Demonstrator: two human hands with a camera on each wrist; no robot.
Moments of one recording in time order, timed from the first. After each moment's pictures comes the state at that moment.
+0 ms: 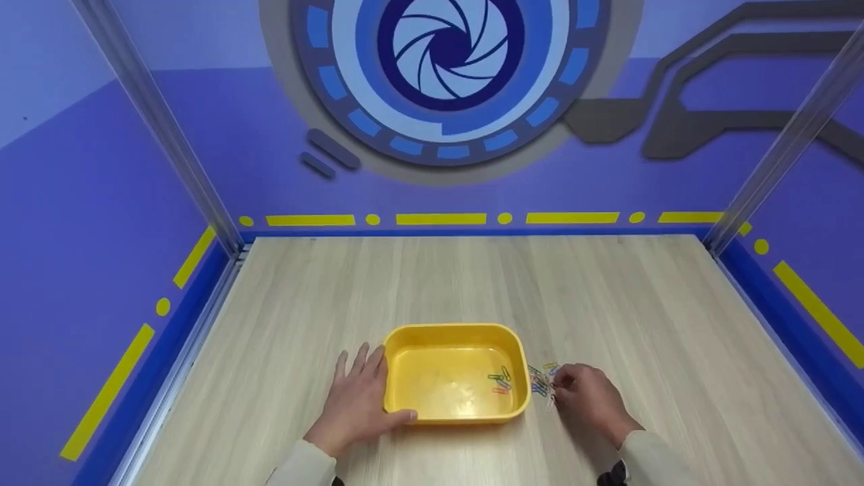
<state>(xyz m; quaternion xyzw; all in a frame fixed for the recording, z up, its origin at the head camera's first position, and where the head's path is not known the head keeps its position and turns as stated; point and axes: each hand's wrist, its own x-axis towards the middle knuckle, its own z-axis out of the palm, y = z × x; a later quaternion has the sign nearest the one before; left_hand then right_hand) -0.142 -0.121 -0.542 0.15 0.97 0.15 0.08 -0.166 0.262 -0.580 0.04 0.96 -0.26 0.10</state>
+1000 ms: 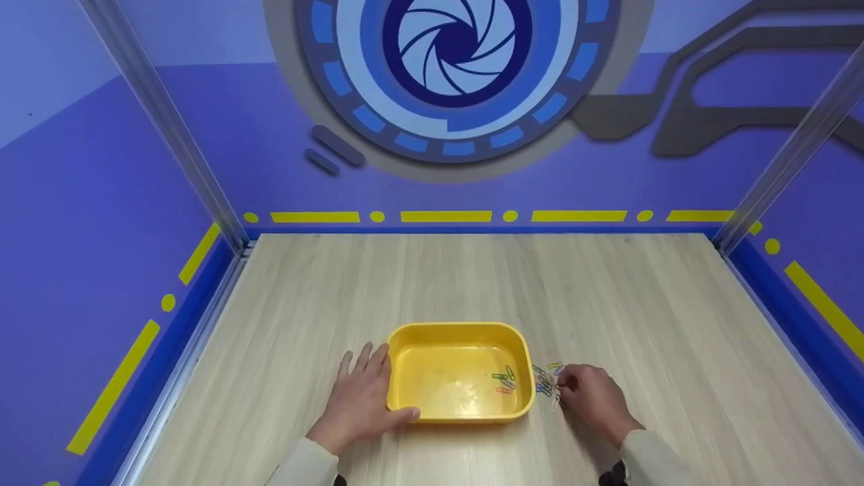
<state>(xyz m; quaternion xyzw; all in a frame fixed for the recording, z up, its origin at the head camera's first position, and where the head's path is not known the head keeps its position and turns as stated) -0.142 -0.124 -0.541 0.16 0.97 0.15 0.06 -0.173 0.259 -0.588 0.05 0.97 -0.24 0.10</state>
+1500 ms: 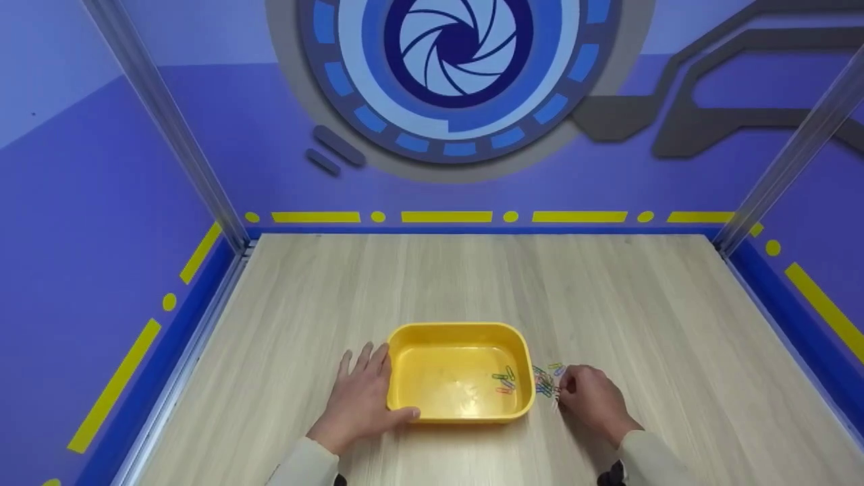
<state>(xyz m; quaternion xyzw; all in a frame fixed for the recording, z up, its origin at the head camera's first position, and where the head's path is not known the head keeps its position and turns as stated) -0.143 -0.122 -0.543 0.15 0.98 0.15 0.06 -0.170 0.261 -0.587 0.05 0.97 -0.23 0.11</state>
